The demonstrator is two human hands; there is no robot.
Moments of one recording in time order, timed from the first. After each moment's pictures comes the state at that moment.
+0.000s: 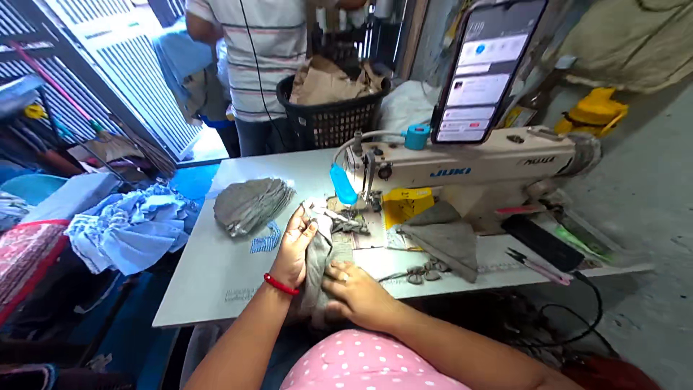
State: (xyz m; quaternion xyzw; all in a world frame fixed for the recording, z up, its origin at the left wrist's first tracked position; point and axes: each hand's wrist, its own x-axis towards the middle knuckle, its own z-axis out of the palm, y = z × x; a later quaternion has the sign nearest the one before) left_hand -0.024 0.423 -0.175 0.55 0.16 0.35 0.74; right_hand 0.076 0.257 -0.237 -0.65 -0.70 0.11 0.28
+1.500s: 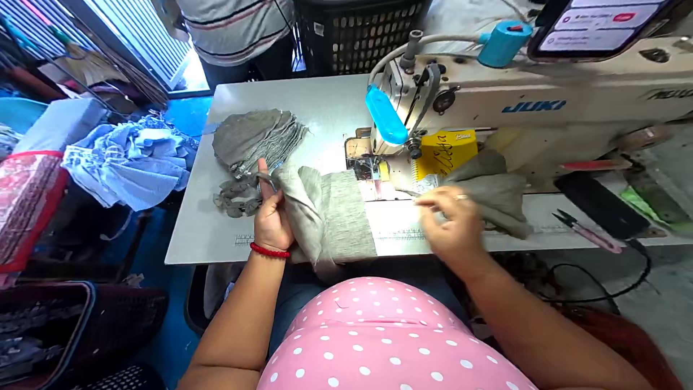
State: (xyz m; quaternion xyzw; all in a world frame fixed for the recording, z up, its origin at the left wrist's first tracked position) left_hand -0.083 0.444 -0.218 0.40 0.12 0.42 0.81; right_hand 0.126 0.218 -0.191 -0.76 -0.49 -0.01 0.43
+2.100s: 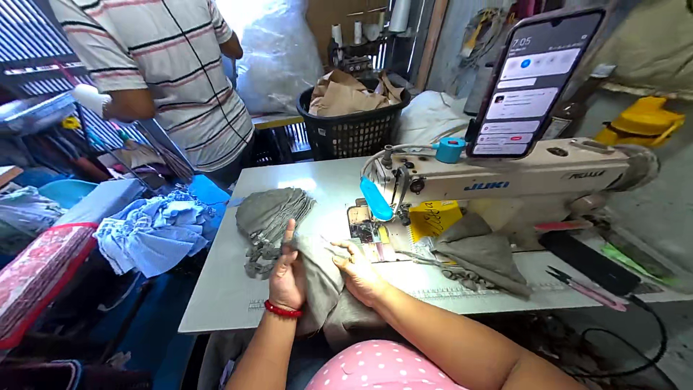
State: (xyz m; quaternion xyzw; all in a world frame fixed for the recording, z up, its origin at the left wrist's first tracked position) left_hand -0.074 0.454 -0.205 0.38 0.04 0.43 0.82; right_hand 0.060 0.352 -0.231 -0.41 -0.24 0.51 0.72
